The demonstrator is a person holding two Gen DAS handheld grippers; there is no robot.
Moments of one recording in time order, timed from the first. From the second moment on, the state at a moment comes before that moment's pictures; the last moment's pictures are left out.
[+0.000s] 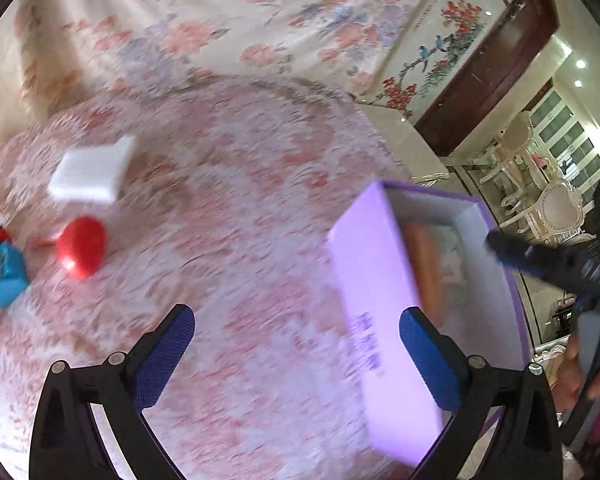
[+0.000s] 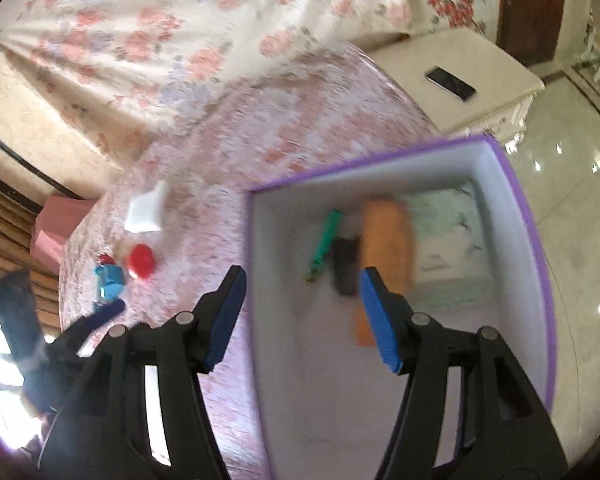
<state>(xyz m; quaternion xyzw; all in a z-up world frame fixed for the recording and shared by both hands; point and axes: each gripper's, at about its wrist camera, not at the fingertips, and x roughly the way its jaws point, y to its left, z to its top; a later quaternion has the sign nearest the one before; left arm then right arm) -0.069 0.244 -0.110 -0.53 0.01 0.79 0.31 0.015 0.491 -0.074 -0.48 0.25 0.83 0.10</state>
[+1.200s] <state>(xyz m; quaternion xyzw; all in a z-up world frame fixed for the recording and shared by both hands) -0.185 -0.034 -0.173 -0.55 0.04 0.80 0.25 -0.140 0.205 -0.182 -0.59 0.19 0.78 0.05</state>
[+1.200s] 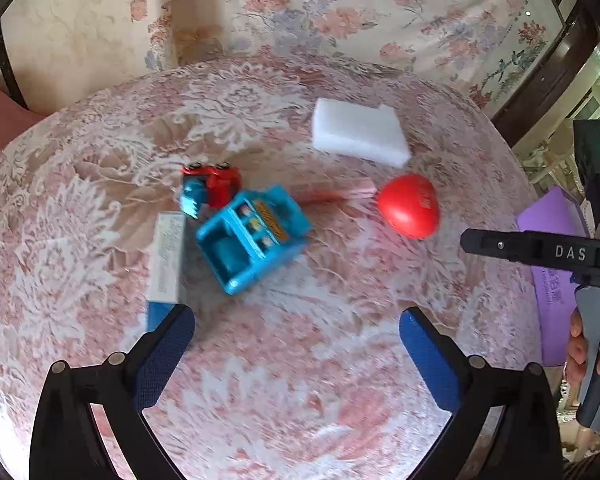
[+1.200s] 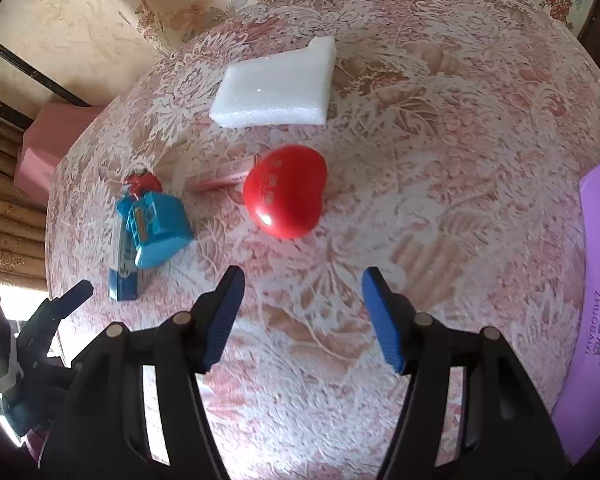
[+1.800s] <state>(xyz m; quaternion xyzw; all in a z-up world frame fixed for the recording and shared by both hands) -0.236 -0.010 -0.172 -0.53 0.07 0.80 0.27 -0.197 0.198 -0.229 -0.60 0.22 0.76 0.06</state>
